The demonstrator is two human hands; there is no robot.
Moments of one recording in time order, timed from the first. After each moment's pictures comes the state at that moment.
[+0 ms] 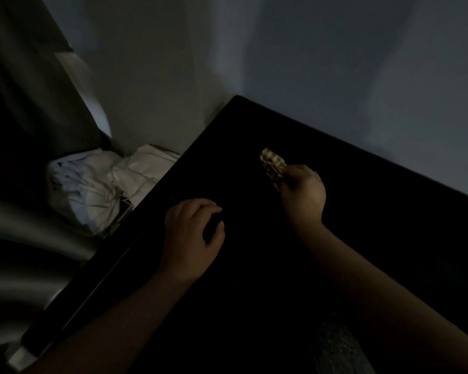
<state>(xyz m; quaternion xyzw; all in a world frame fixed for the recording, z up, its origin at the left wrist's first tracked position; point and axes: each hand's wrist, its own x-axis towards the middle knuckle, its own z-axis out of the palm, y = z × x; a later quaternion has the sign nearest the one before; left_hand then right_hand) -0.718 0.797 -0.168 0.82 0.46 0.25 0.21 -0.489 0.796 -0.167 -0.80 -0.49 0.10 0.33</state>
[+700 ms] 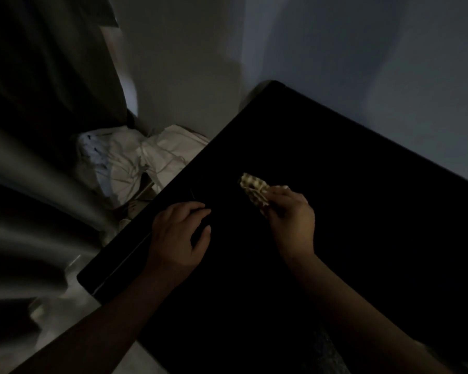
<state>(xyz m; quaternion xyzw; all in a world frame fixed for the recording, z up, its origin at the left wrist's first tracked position) -0.812 0.758 -0.168 0.81 0.51 0.20 0.20 -0.593 0.734 -0.178 -0.73 -0.55 0.14 0.38</state>
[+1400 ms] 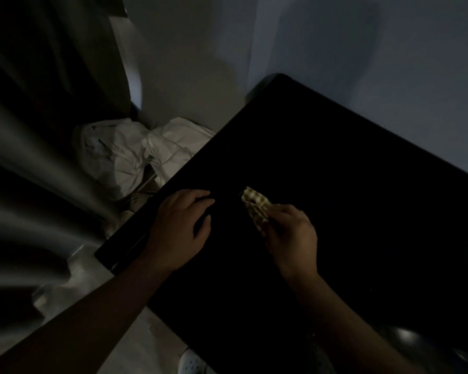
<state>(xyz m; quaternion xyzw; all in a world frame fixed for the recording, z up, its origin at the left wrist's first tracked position) -0.834 0.753 -0.155 0.84 0.46 0.18 0.21 -0.627 0.677 -0.170 -0.73 -0.57 0.14 0.34</state>
